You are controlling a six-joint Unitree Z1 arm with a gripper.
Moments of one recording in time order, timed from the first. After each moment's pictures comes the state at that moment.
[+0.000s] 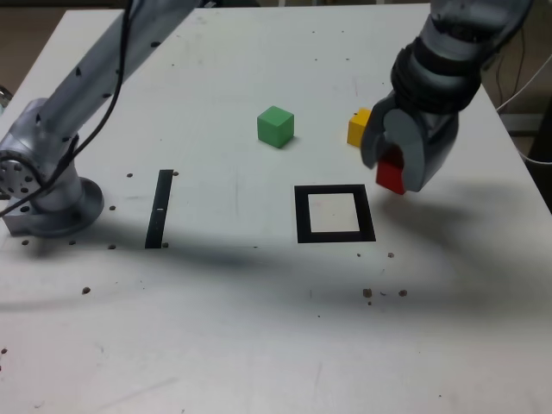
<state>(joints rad) -0.10 2.36 -2.21 1.59 0.22 0.57</state>
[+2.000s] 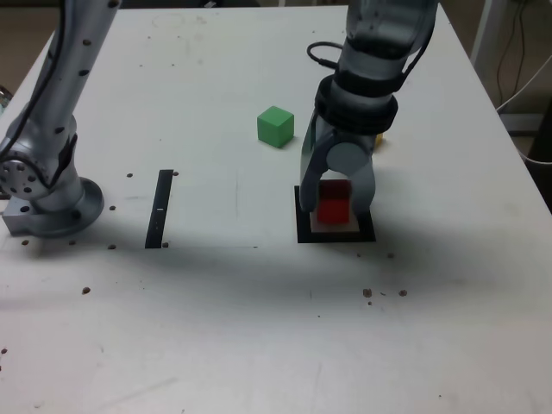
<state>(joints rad) -0.05 2.15 -1.63 1.27 0.00 0.04</state>
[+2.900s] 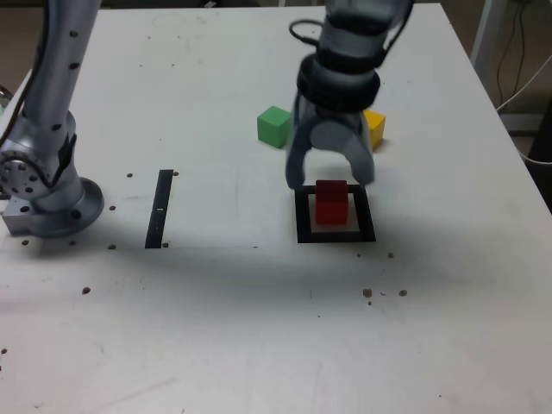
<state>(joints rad) -0.01 2.06 -1.58 1.30 0.05 0.03</state>
